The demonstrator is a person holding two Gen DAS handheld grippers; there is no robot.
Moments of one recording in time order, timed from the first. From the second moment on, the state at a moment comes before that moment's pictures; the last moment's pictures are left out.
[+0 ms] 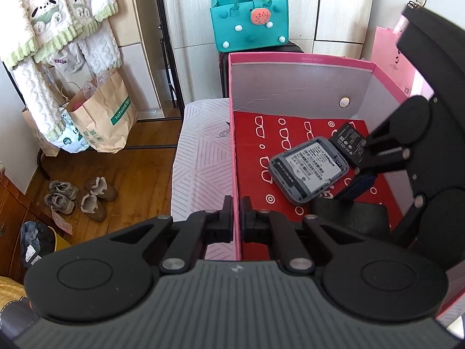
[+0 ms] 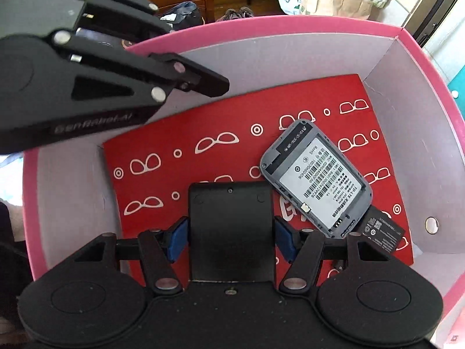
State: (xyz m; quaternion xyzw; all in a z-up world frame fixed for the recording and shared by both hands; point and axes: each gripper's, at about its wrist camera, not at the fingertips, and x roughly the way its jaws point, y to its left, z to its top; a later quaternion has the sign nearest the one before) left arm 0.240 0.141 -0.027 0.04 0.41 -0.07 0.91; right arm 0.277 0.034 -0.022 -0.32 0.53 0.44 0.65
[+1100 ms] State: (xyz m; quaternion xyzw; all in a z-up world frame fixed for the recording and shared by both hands) left arm 0.236 0.141 -0.027 0.02 0.41 -0.07 0.91; right arm 0.266 -0.109 0.071 -0.13 0.37 0.37 0.84
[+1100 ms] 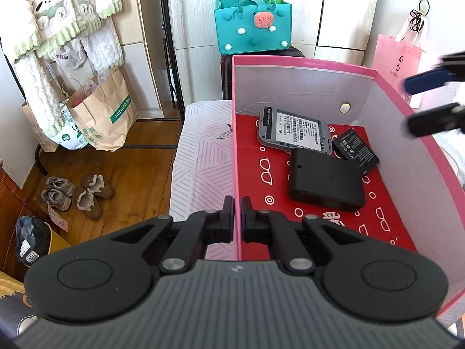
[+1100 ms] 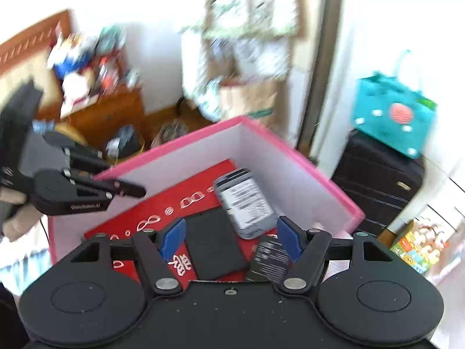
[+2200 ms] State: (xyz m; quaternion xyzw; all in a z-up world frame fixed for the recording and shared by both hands) left arm 0.235 0.137 -0.028 0.04 0.40 -0.06 0.91; right arm 0.156 -0.306 -0.029 -0.07 0.47 0.07 0.88
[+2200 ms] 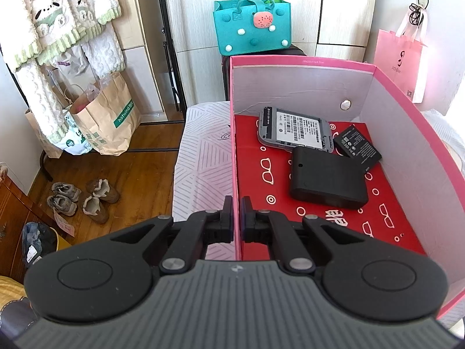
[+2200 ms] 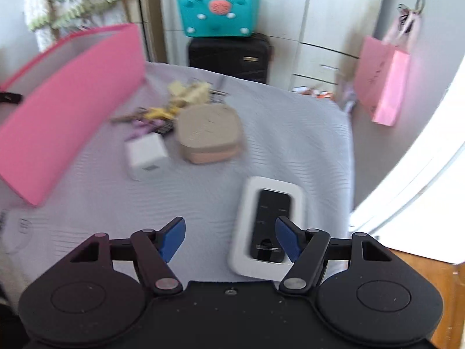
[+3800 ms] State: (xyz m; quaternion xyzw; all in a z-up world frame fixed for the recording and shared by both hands) left arm 0.234 0.138 -0.028 0.04 0.41 -0.07 0.91; right arm 0.188 -0.190 0.069 -0.03 0.34 0.29 0.90
